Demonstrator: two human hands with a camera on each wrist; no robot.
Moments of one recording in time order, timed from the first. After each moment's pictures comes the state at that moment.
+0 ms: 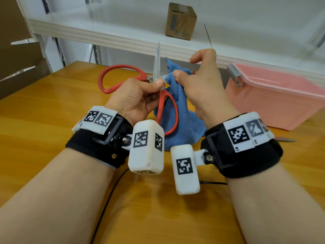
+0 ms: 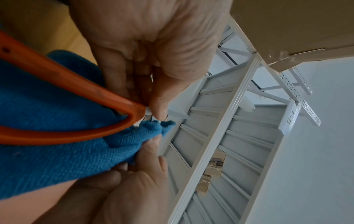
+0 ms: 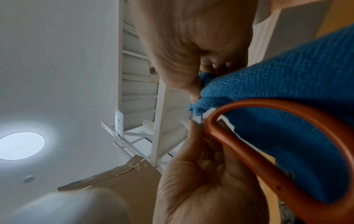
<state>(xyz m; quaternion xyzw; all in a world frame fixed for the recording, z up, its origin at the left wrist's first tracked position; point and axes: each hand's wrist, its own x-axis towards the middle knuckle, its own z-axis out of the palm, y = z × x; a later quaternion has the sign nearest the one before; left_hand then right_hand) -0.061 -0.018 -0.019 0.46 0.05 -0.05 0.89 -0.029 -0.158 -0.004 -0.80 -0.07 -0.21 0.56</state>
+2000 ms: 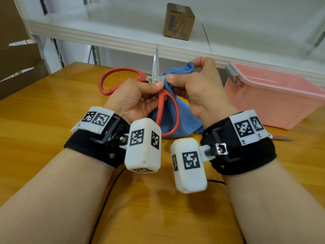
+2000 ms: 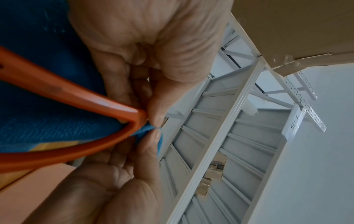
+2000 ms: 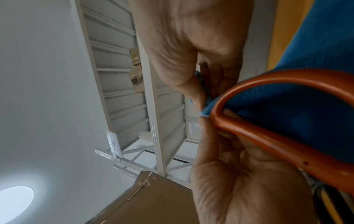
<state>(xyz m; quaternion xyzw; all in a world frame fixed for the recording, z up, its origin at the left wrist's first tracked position) -0.060 -0.015 -0.018 0.42 0.05 -0.09 0.90 -0.041 -0.154 0.002 -0.66 -0.03 -0.08 0.75</state>
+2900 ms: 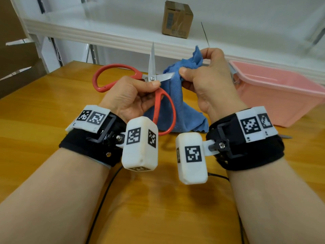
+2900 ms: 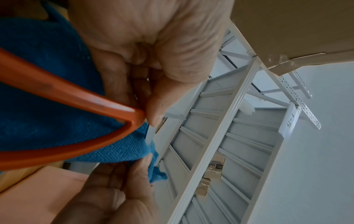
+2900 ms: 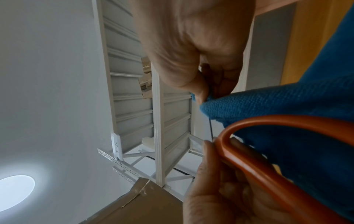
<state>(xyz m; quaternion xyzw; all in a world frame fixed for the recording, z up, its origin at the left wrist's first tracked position) -0.062 -0.014 -0.017 0.45 0.06 -0.06 0.89 -0.030 -0.168 0.005 -0.68 -0.05 -0.15 0.71</state>
